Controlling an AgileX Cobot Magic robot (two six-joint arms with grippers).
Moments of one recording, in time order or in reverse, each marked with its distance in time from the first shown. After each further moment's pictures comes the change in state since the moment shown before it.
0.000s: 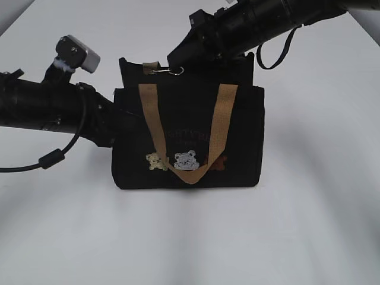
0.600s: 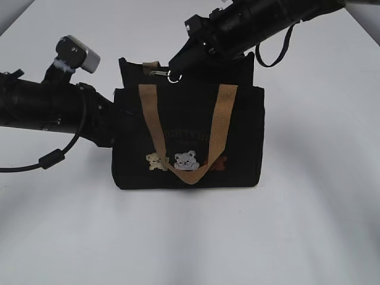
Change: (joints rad) left arm 0.000 0.001 0.000 0.000 -0.002 0.000; right arm 0.025 -0.008 -0.008 -0.068 0.007 -0.003
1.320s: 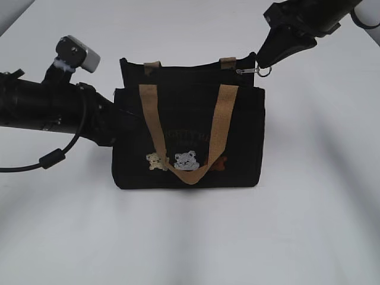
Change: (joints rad) left arm 0.000 0.000 0.000 0.000 0.001 0.000; right arm -0.135 -0.203 0.000 -0.518 0.168 0.259
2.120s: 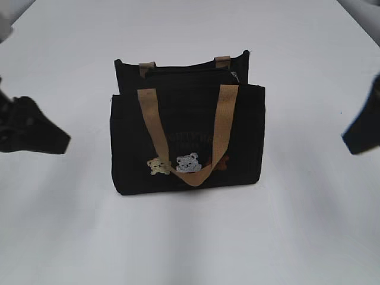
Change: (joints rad) left arm -0.004 -0.428 0.000 0.987 0.190 -1.491; right arm 0.042 -0.521 0.475 -0.177 0.089 0.328
